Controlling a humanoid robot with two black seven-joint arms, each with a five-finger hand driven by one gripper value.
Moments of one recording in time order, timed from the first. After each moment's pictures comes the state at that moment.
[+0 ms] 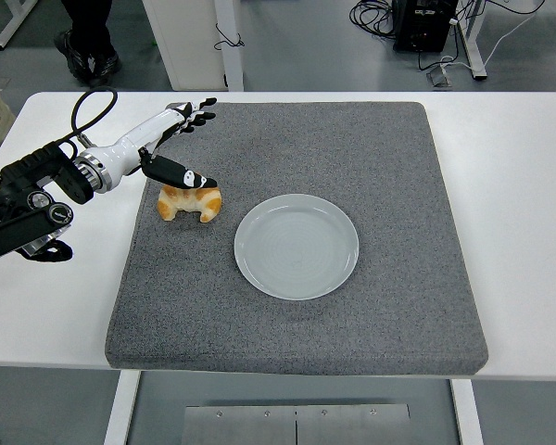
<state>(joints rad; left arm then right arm) -1.00 0.61 -0.20 -1.23 0.88 0.18 -0.15 -0.15 0.00 0.02 0.14 -0.10 0.02 0.41</state>
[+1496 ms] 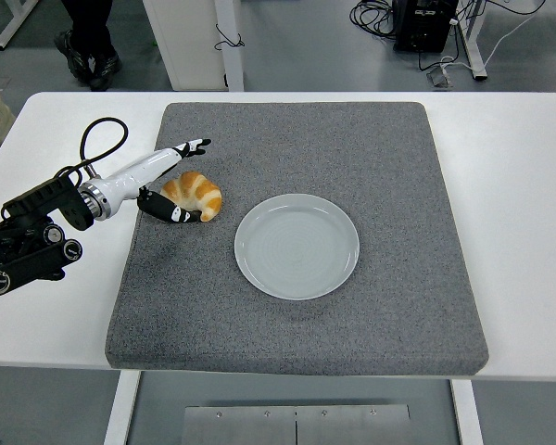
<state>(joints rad) -0.97 0.56 -0.07 -1.08 1.08 0.26 -0.19 -0.15 0.00 0.02 0.14 -0.10 0.02 0.41</state>
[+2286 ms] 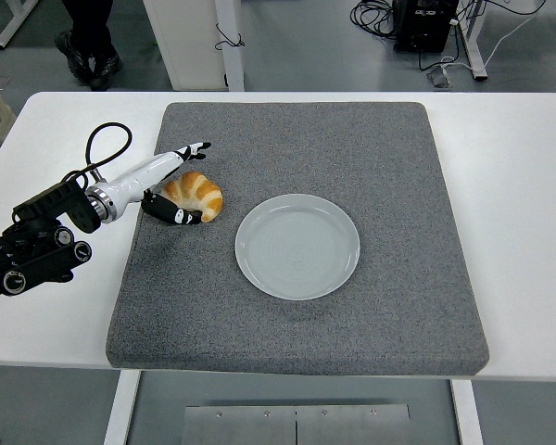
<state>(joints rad) -0.96 0.50 -0.07 -0.99 1.08 0.26 -0.21 -0.15 0.00 0.02 0.14 -0.10 0.02 0.41</state>
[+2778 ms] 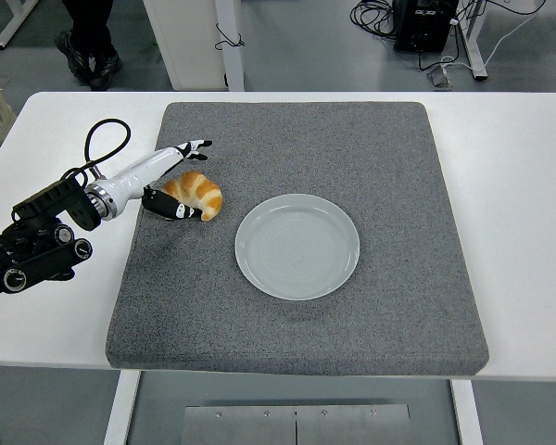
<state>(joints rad) -0.96 0.49 -0.07 -0.99 1.07 0.27 -0.22 -0.15 0.00 0.02 0.14 -0.10 0.02 0.41</state>
